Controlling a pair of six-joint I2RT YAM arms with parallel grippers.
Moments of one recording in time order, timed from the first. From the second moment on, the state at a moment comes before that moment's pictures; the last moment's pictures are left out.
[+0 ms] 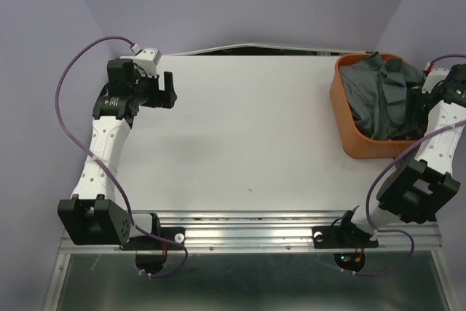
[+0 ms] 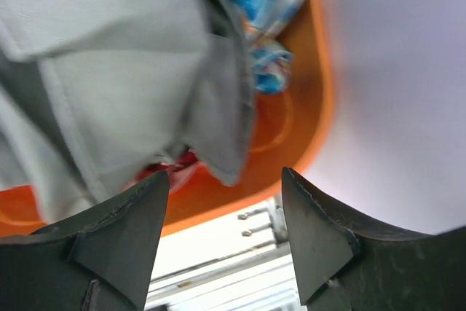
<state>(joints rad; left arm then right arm) -0.02 1.29 1.32 -0.60 0.28 0.06 -0.62 1.49 1.54 -0.95 -0.08 -0.43</state>
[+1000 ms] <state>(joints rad) -0.02 1.29 1.30 -0.58 0.29 0.05 -0.65 1.61 1.72 -1.00 -0.22 -0.42</state>
